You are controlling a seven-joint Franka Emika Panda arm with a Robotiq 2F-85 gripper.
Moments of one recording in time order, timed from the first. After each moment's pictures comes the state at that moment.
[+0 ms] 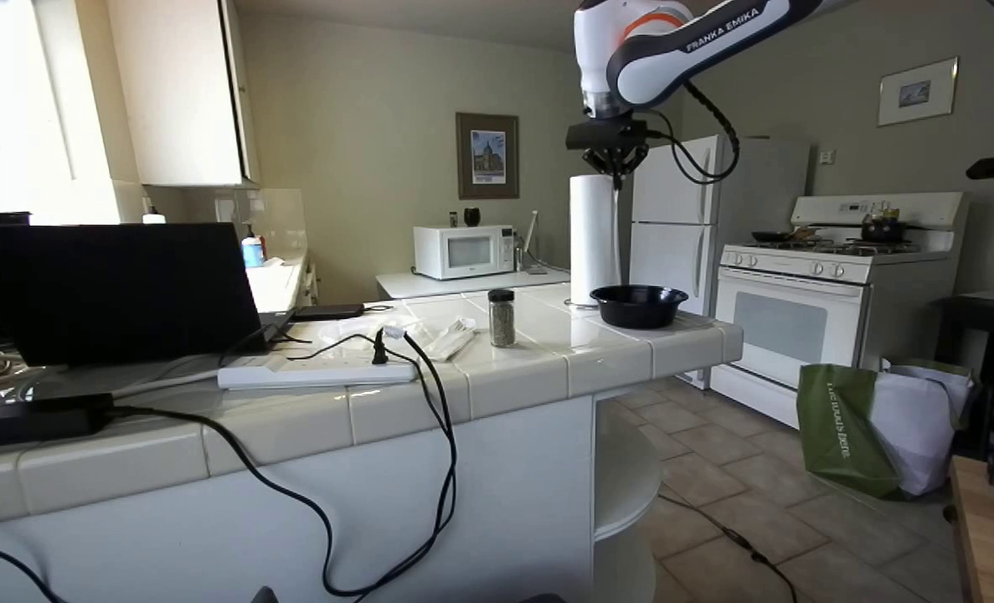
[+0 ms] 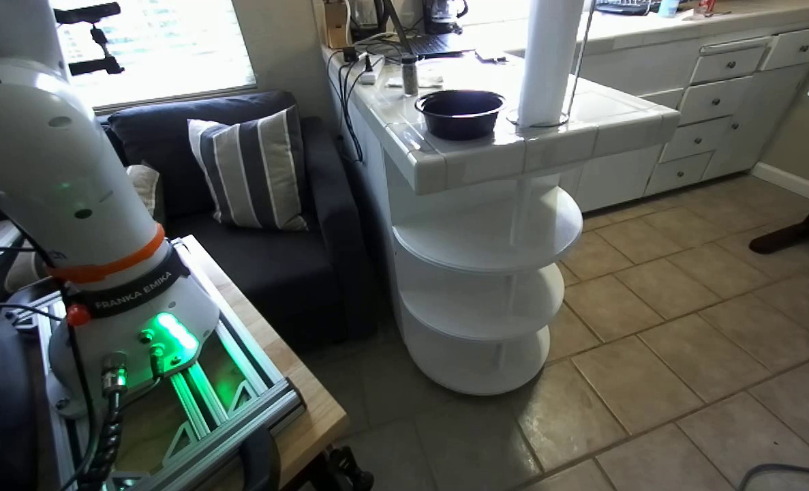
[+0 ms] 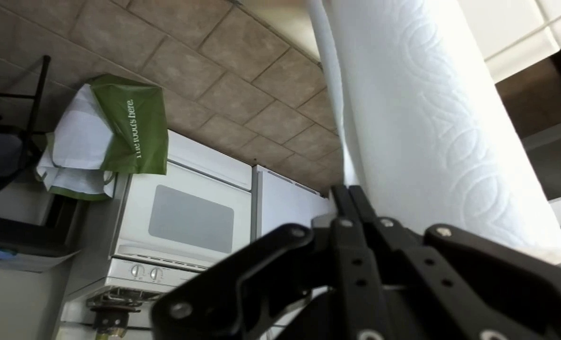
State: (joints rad) arm 0.03 0.20 -0.06 -1.56 -0.71 1.94 1.47
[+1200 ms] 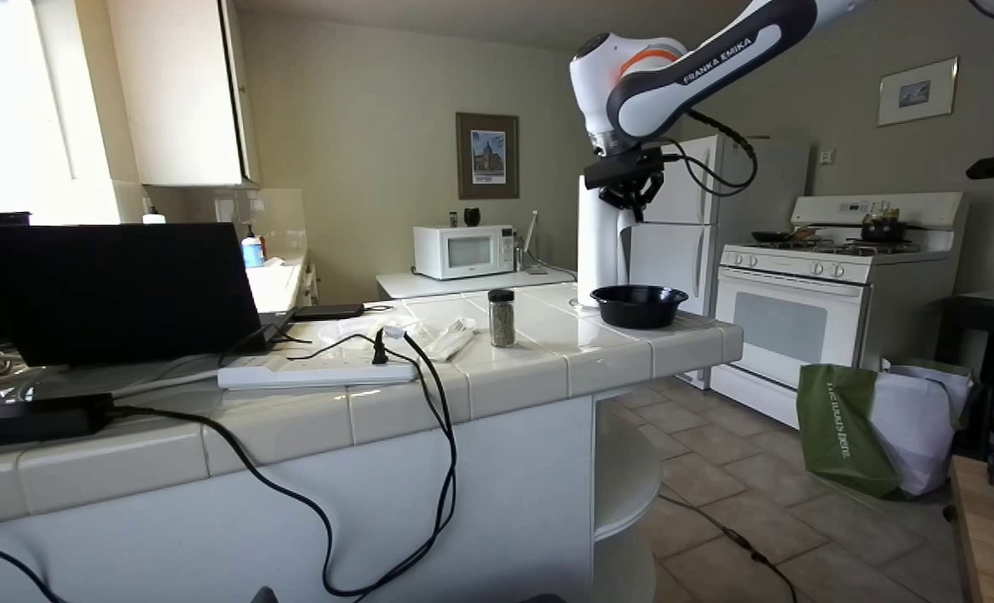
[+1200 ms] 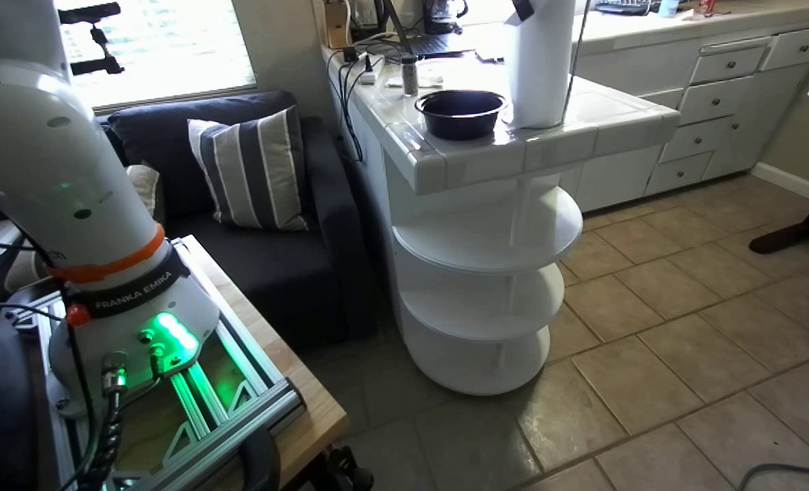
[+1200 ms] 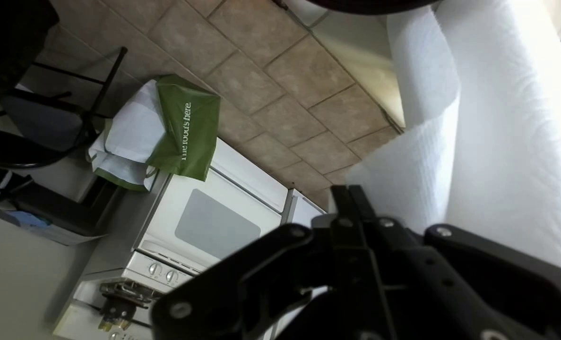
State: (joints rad) arm 0.02 0.23 -0.07 -1.63 -0.70 1.86 1.34
